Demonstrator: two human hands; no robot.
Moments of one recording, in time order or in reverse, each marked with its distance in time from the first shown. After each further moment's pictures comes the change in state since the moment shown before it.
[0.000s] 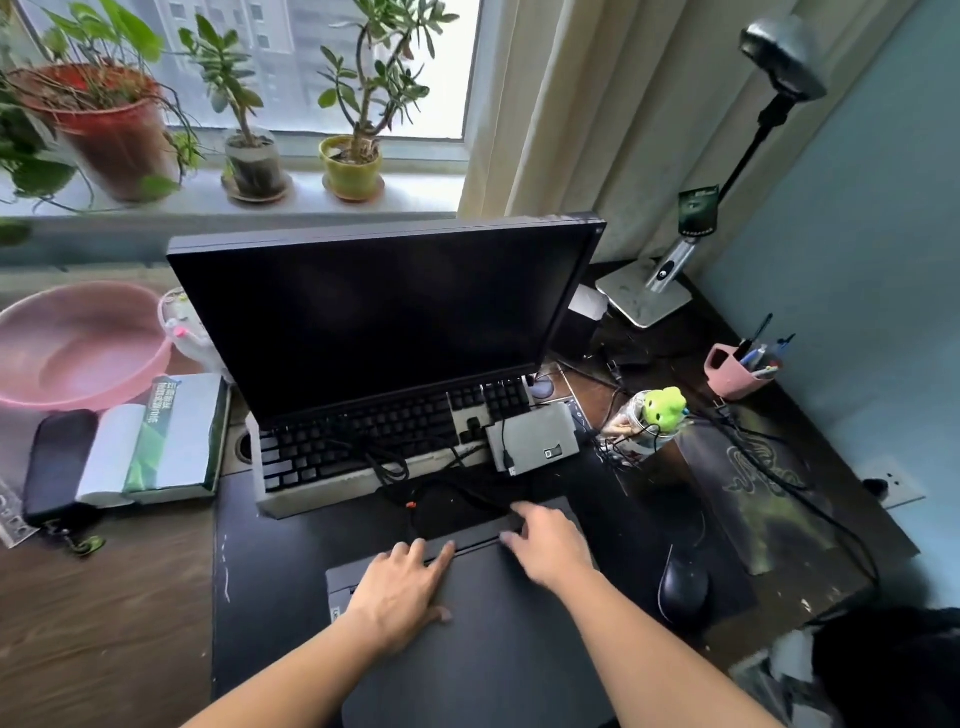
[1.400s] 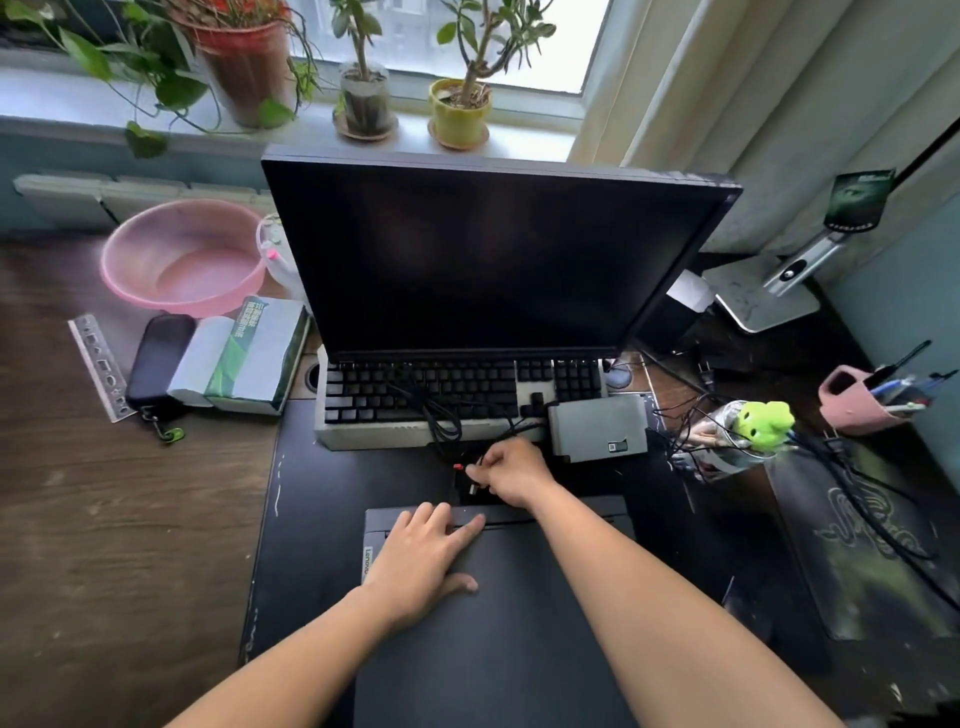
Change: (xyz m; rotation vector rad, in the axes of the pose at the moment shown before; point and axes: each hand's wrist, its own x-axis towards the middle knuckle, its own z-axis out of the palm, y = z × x) left_hand -0.004 -0.006 0.046 -0.021 0.424 -0.080; right_hand 0.073 -0.081 0.028 0.319 -0.214 -0.164
